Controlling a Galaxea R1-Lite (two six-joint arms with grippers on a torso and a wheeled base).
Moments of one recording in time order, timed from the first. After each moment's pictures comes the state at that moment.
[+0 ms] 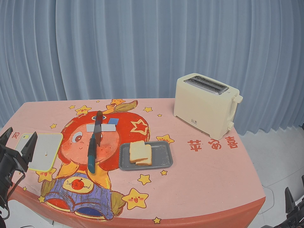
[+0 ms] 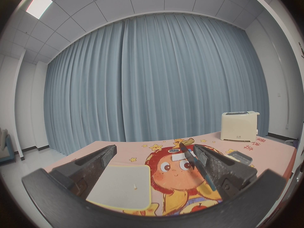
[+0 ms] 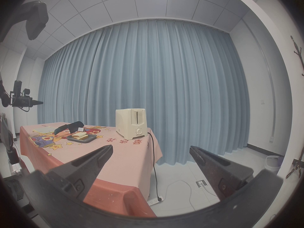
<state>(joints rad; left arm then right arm) -0.06 0.92 -0.18 -0.79 0.11 0.09 0.00 0.02 -0.02 0.00 0.02 0.02</state>
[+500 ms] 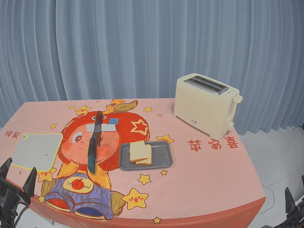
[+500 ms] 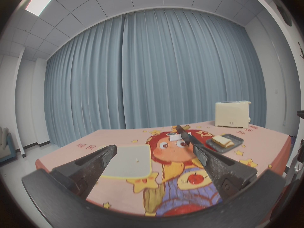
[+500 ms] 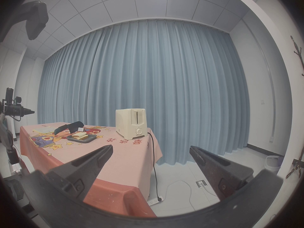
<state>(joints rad) -0.06 0.61 -0.02 -0.56 0.11 0.09 0.00 0.02 -0.02 0.00 0.02 0.02</state>
